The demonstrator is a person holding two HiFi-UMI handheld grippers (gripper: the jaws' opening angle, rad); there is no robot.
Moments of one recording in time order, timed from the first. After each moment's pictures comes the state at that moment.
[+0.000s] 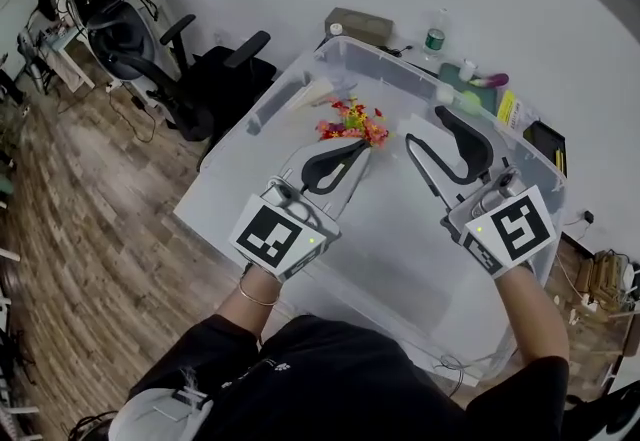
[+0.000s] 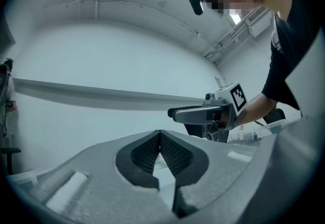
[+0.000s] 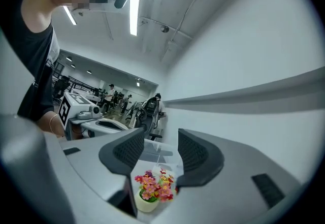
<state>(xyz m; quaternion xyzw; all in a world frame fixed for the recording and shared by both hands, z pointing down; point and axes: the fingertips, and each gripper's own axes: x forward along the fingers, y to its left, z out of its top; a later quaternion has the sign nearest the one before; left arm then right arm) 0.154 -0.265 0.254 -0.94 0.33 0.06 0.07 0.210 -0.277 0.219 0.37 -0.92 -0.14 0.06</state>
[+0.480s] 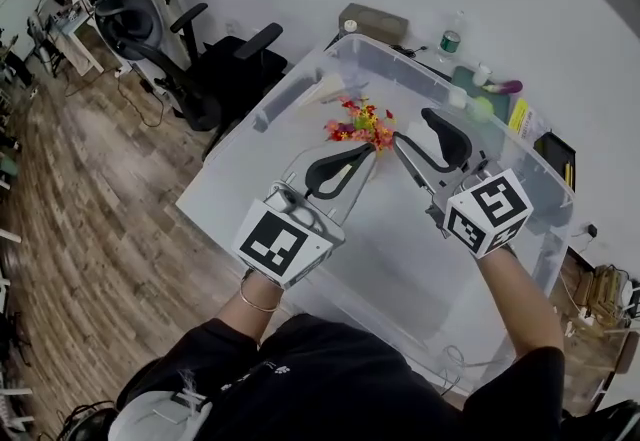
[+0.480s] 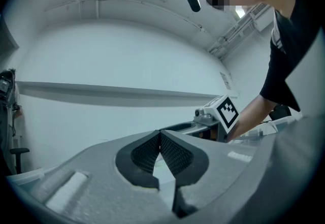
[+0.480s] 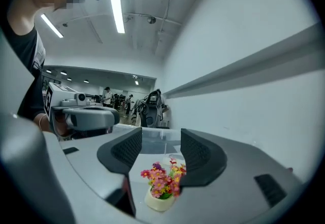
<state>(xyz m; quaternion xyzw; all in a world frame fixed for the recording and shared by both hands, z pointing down) 0.147 -0.272 0.259 -0.93 0.36 0.04 0.07 0.194 -0.327 0.276 0.36 -0.93 -0.04 0.06</state>
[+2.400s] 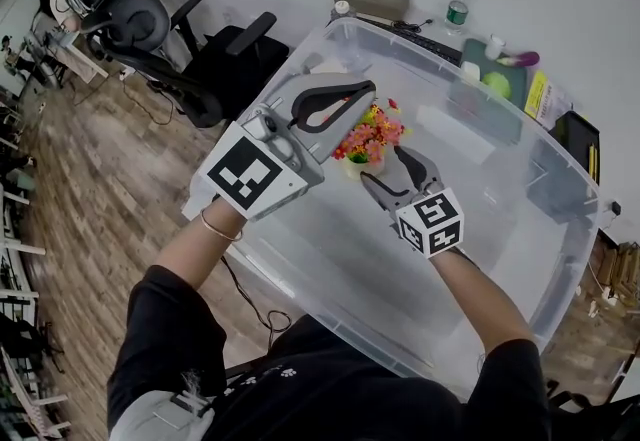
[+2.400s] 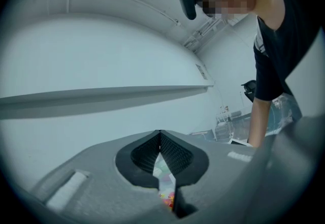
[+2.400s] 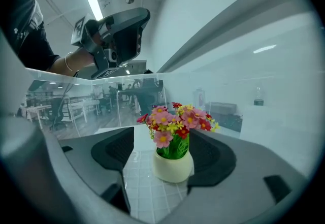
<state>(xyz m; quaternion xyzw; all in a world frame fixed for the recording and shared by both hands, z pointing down) 0.162 -0.358 0.245 -0.96 0.25 -0.03 0.16 0.171 -0.359 0.471 0.37 -0.92 0.09 0.12</state>
